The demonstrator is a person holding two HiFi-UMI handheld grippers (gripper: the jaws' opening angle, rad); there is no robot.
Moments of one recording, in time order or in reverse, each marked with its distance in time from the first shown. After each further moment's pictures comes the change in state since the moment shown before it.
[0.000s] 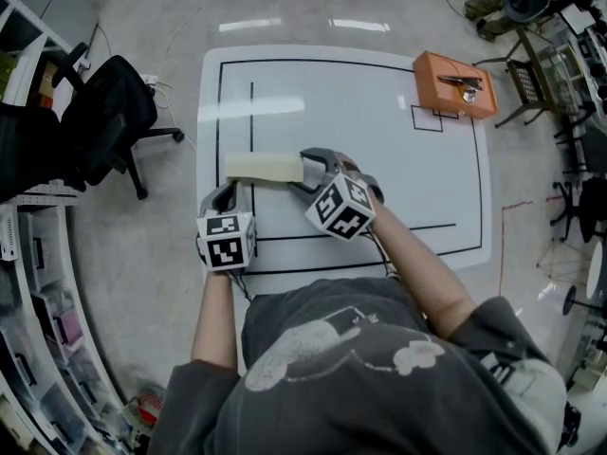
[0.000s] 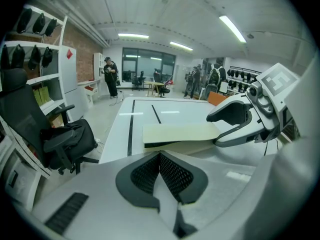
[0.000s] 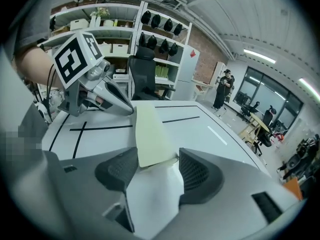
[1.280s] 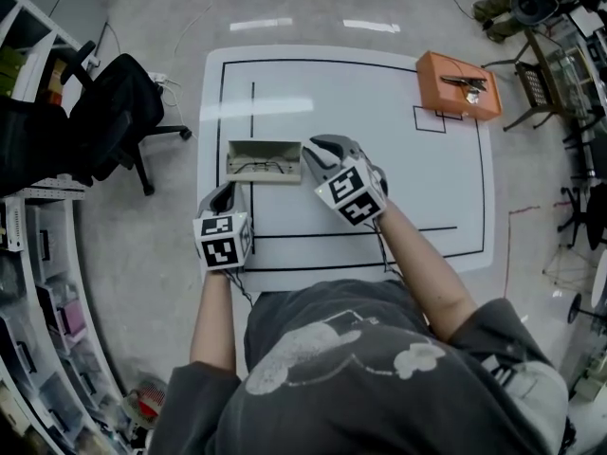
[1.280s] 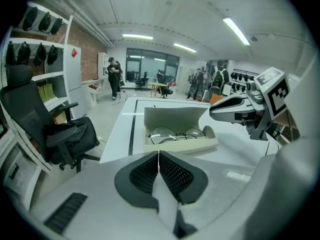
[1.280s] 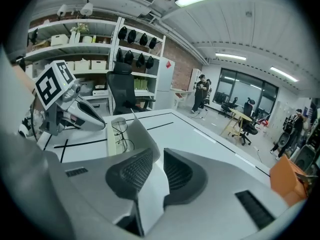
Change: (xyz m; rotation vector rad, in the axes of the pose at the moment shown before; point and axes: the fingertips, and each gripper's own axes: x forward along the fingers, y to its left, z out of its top) left arm -0.005 0.000 -0.002 -0.036 -0.018 0.025; right arm -0.021 -0.057 0.004 0.192 -0.144 -0.149
